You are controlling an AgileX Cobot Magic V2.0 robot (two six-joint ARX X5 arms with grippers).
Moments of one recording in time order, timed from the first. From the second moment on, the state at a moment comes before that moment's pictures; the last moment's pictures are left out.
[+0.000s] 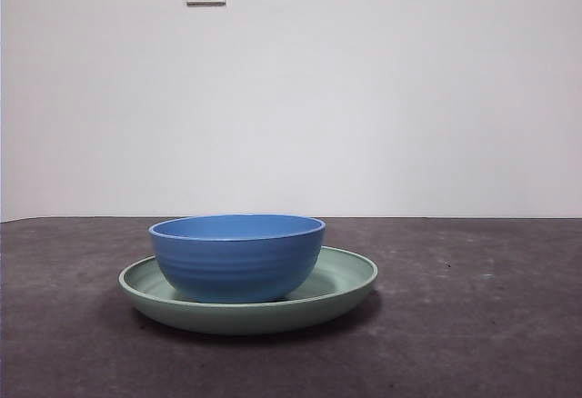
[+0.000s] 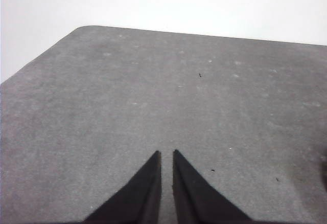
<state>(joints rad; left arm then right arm) 0.01 0.01 0.03 -0.18 -0.02 -0.07 0.15 0.49 0.98 -0.91 -0.26 0.07</state>
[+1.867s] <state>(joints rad) 0.01 0.01 0.03 -0.18 -0.02 -0.07 -0.06 0.01 0.02 -0.17 -0.02 0.02</state>
